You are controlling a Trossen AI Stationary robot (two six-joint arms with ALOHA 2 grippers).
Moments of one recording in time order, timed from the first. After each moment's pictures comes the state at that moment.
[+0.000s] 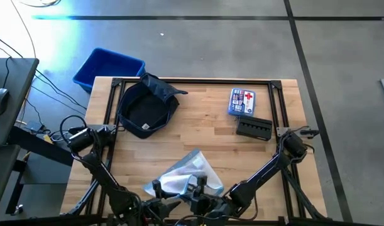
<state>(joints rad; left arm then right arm) -0.95 1.97 1.39 -0.29 -1.13 -0.44 0.71 2.14 1.70 -0.14 0.80 0.17</state>
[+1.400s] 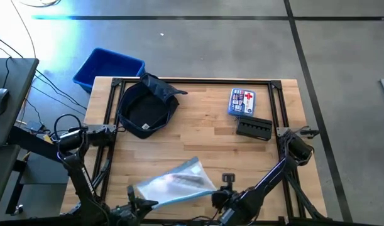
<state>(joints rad) -1.17 1.92 1.48 -0.80 -1.34 -0.61 0.81 2.12 1.69 -1.09 0.44 0.79</state>
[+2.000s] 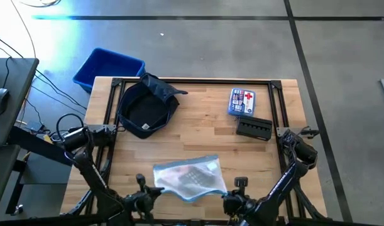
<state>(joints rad) -1.04 1.93 1.36 -0.86 -1.16 -0.91 0.92 2.12 1.81 -1.31 0.62 0.89</state>
